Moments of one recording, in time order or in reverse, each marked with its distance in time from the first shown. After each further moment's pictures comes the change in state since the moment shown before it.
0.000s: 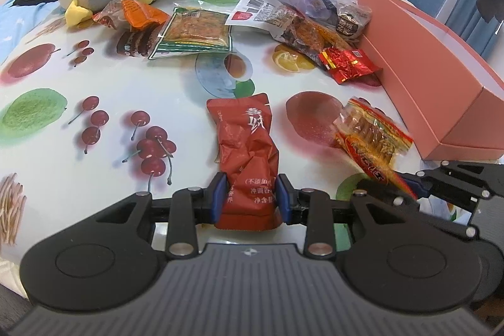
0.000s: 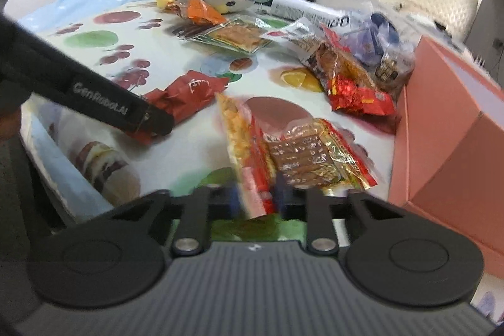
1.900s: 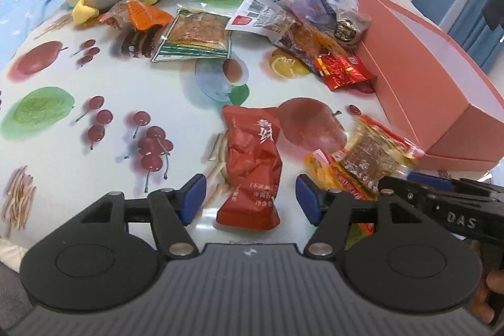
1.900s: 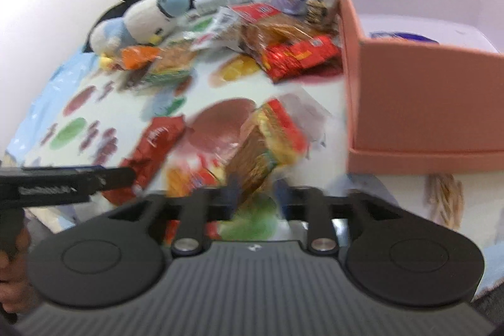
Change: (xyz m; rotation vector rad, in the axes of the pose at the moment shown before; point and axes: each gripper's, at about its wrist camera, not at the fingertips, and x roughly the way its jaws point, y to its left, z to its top) left arm -0.019 -0.010 0.011 -0.030 0.028 0.001; right arm -0.019 -0.073 0.000 0.498 0.086 0.051
